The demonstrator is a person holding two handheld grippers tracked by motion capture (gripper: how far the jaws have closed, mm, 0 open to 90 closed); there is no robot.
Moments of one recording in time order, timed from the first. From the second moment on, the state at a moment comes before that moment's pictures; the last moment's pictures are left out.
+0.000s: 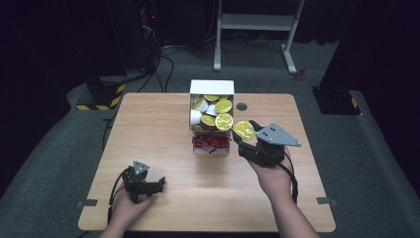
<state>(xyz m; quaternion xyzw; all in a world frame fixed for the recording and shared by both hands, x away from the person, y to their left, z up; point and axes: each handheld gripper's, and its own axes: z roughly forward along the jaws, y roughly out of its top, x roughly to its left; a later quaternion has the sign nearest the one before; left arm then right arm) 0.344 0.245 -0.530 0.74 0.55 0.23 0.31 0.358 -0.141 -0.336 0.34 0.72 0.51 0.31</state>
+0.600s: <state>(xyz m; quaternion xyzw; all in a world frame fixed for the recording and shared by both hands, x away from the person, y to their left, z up) 0.344 0.245 -0.530 0.74 0.55 0.23 0.31 0.360 -0.168 -0.376 0.37 0.73 0.47 0.32</state>
